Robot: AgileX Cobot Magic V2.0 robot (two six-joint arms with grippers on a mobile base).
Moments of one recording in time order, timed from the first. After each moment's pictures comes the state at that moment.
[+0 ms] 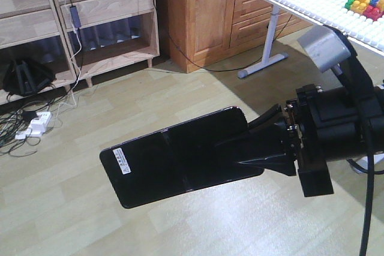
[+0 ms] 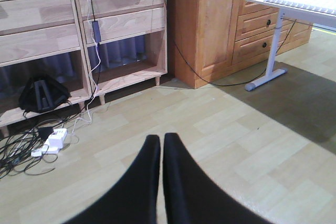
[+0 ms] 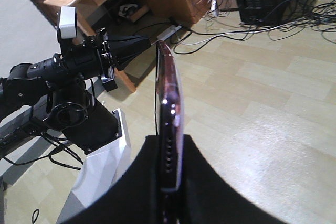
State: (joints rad) left arm 0.01 -0.02 0.03 -0.13 0.28 0.14; right arm 0.21 1.20 -0.98 1.18 1.22 -1.08
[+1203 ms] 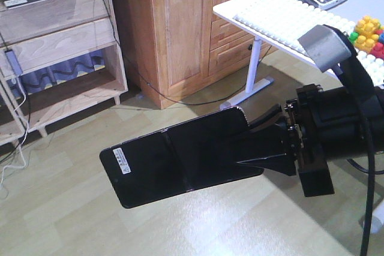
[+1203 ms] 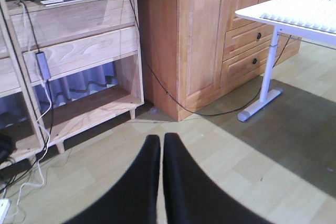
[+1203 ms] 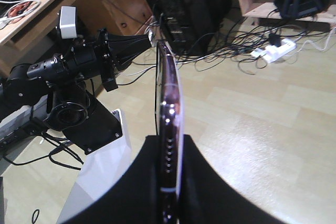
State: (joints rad) left arm 0.01 -0.02 0.03 -0.13 0.28 0.14; right arm 0.21 1.20 -0.98 1.18 1.22 -1.08
